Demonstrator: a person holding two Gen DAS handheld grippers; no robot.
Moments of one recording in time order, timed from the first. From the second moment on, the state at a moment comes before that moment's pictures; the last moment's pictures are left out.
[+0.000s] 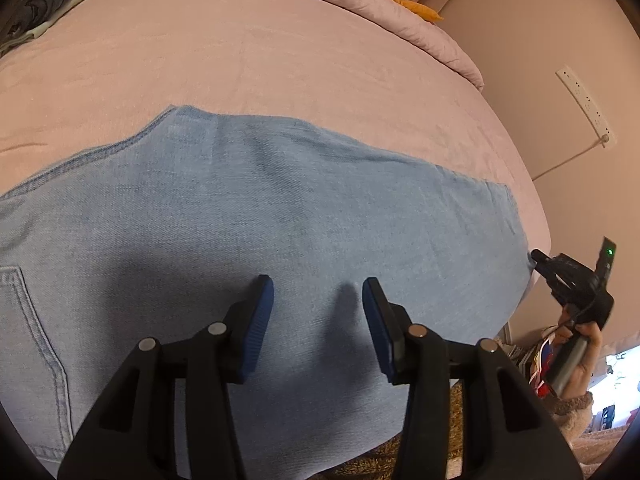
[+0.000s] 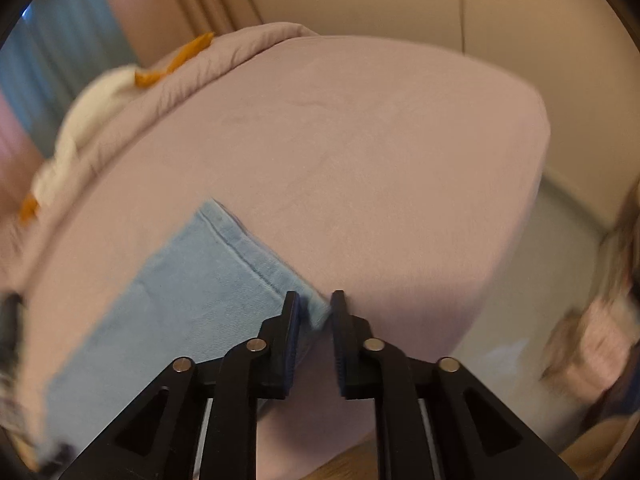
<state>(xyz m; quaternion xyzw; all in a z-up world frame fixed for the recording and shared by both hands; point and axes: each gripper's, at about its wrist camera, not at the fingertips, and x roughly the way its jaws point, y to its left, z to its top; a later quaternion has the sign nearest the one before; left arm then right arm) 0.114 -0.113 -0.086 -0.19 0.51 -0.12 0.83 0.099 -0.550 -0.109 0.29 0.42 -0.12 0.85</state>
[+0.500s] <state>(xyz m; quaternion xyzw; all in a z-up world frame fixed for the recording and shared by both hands) 0.105 -0.114 -0.075 -0.21 0.52 -0.12 0.82 0.116 -0.531 -0.130 0.35 0.40 -0.06 0.84</state>
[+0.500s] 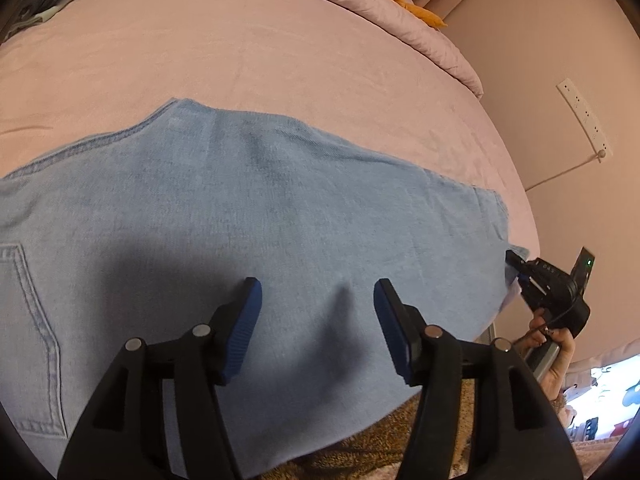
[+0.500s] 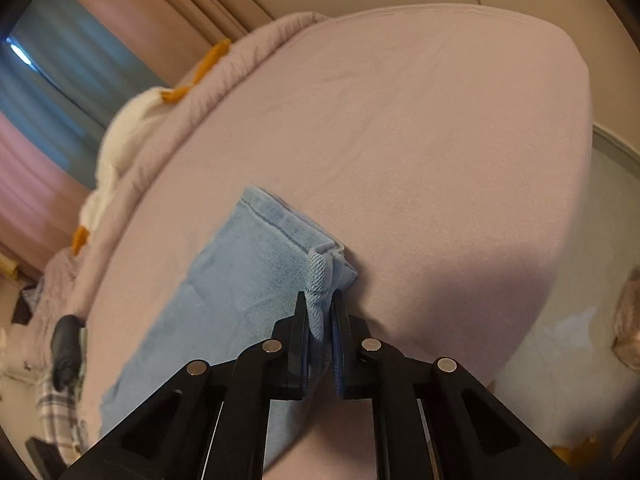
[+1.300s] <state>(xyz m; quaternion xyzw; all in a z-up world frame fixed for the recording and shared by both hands) 0.071 -0.057 -0.058 -0.27 0.48 -0.07 0.84 0.121 -0.242 -0.077 0.11 0.44 0.30 0.84</state>
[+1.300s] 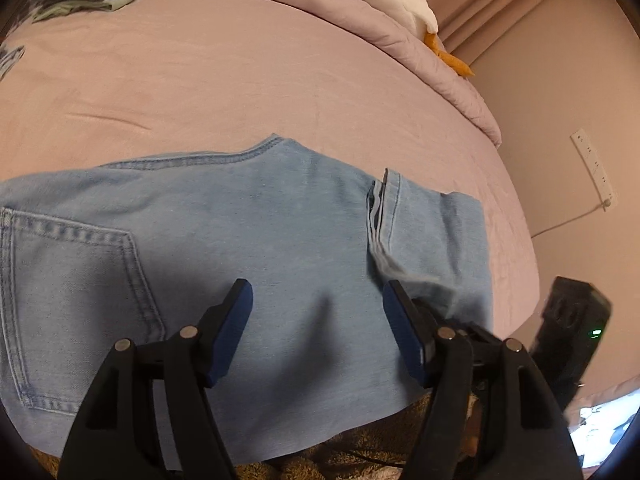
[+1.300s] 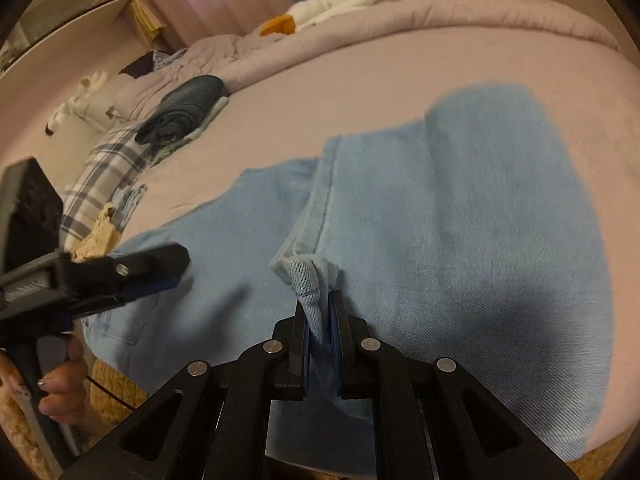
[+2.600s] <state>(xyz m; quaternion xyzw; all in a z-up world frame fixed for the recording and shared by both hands) 0.087 -0.076 -0.087 -0.22 0.49 -0.07 0.84 0.142 -0.287 -0.079 0.06 0.45 0.13 0.88</state>
